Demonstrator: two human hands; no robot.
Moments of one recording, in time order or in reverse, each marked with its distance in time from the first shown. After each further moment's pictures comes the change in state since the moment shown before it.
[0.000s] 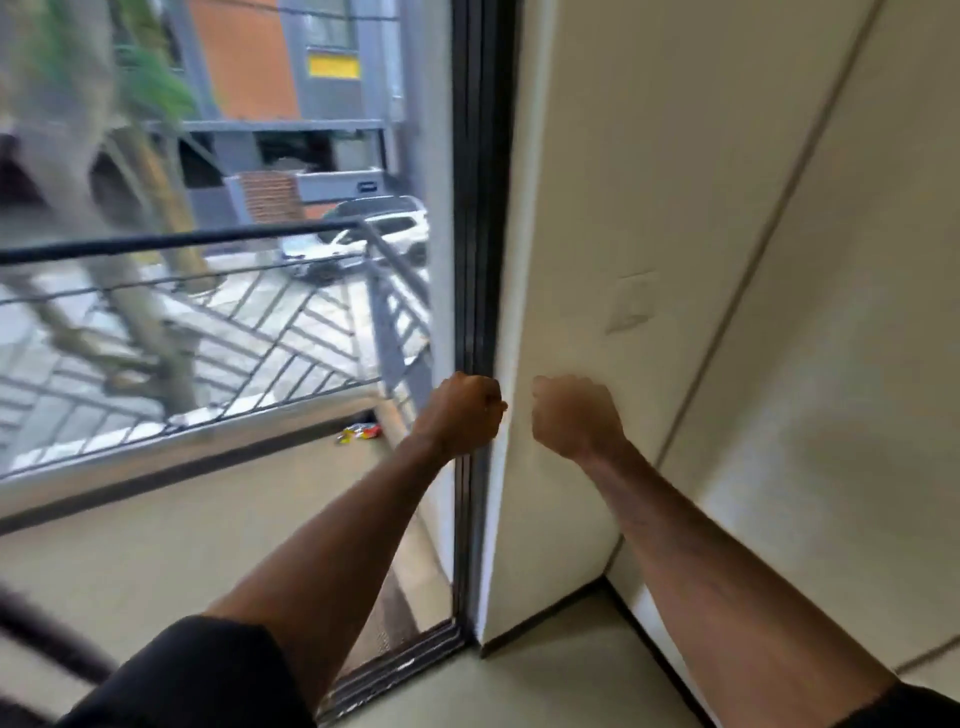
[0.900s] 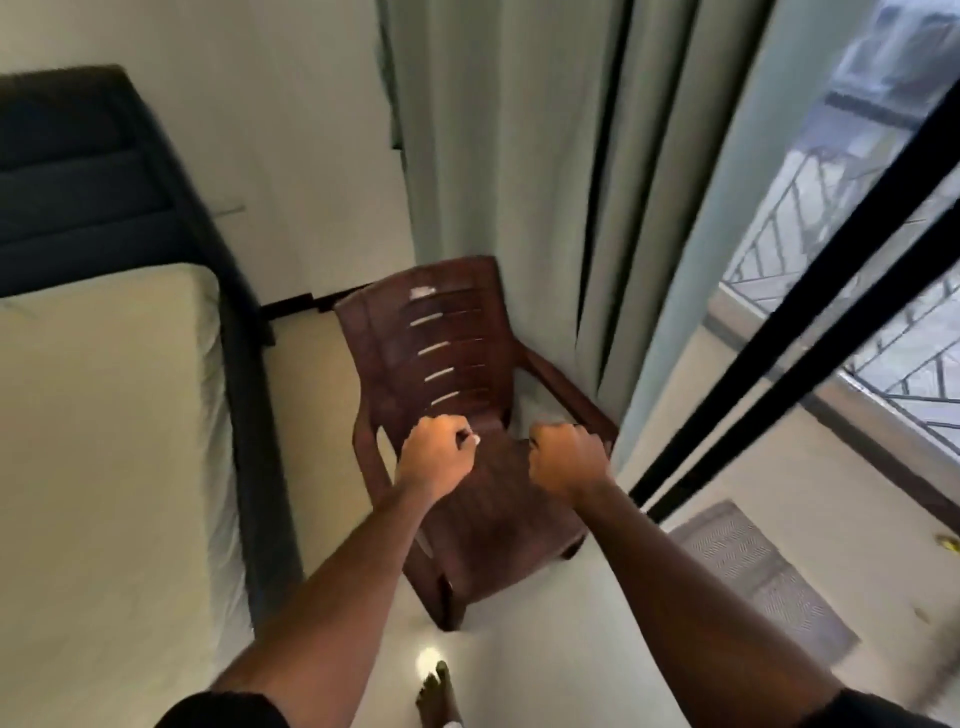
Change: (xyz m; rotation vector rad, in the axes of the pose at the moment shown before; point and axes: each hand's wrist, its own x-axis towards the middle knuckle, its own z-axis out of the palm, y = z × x) left_hand -0.765 -0.128 -0.095 0.122 0.703 -1.656; right_hand -0.393 -0.599 0.054 0.294 -0.380 -1.470
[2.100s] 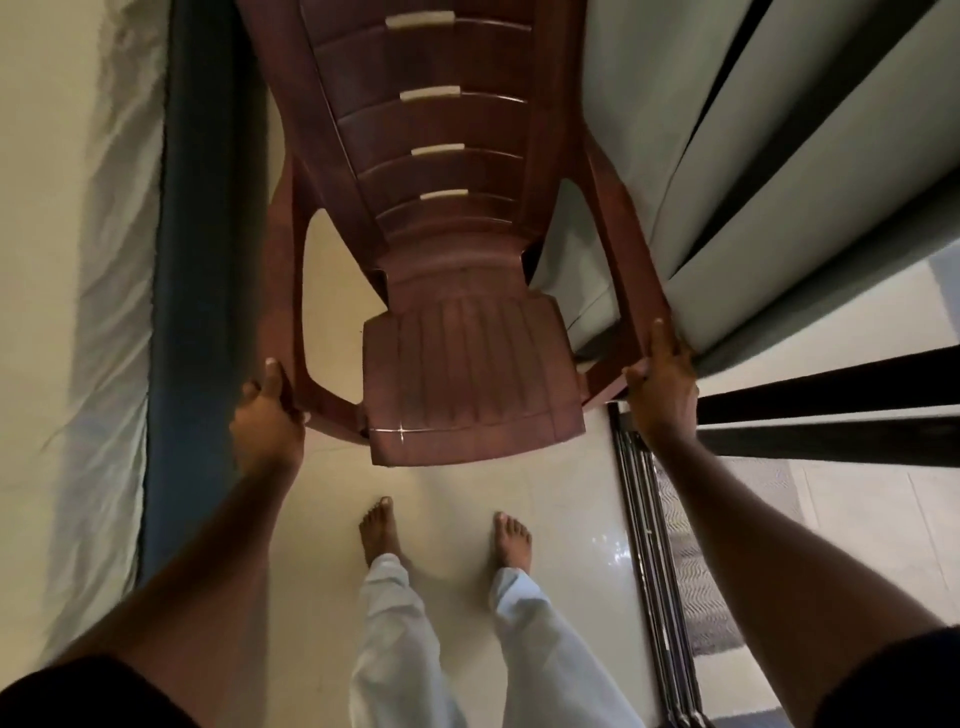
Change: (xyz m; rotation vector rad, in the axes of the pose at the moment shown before) left_hand -0.032 -0.185 0.260 0.186 0.188 -0.820; right_hand 0.161 0.260 0.262 0.322 -0.140 0.225
